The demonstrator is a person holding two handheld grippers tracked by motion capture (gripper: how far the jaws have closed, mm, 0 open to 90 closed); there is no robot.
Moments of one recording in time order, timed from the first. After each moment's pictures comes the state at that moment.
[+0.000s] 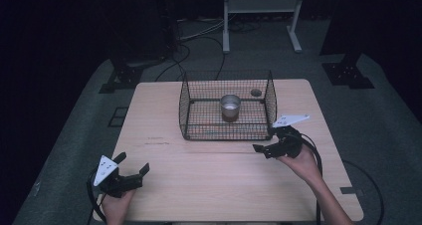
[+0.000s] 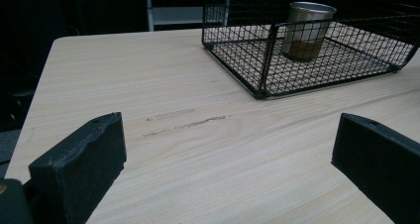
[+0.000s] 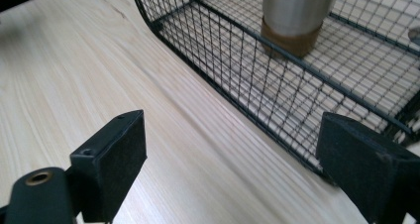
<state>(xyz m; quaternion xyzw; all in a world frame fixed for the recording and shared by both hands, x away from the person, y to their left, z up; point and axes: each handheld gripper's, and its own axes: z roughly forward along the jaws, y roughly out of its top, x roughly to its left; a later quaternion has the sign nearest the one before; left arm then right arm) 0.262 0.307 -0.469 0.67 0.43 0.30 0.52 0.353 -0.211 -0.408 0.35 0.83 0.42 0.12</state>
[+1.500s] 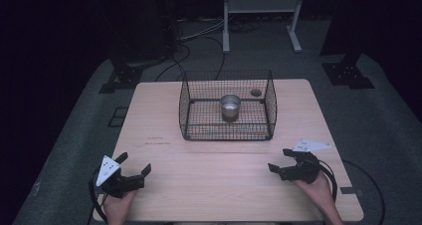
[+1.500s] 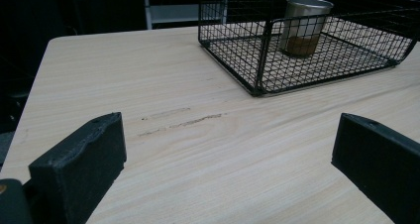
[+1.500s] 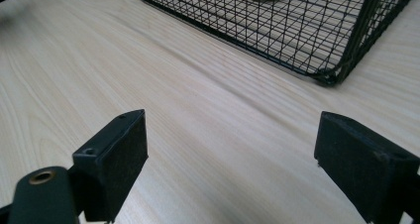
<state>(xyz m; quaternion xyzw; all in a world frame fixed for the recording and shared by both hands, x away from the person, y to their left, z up) 0.262 0.303 -0.469 0.68 0.43 0.30 0.51 0.300 -0.256 -0.459 0.40 0.79 0.45 0.12</state>
